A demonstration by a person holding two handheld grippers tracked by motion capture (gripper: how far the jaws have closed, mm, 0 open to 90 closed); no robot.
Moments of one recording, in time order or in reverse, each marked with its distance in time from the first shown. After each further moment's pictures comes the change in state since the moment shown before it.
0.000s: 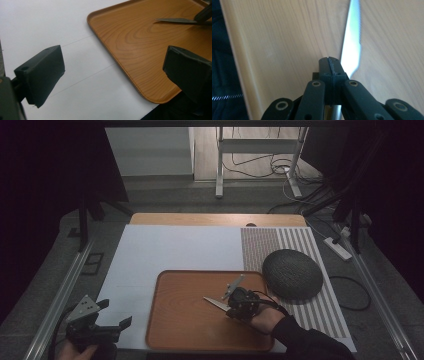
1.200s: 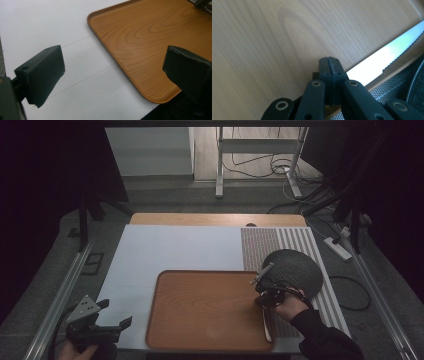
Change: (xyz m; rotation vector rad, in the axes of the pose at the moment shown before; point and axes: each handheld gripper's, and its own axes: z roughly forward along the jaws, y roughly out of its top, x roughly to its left) left arm -0.001 0.000 0.000 0.003 0.005 0.008; right arm -0.063 -0.059 -0.024 0.062 -0.132 0.227
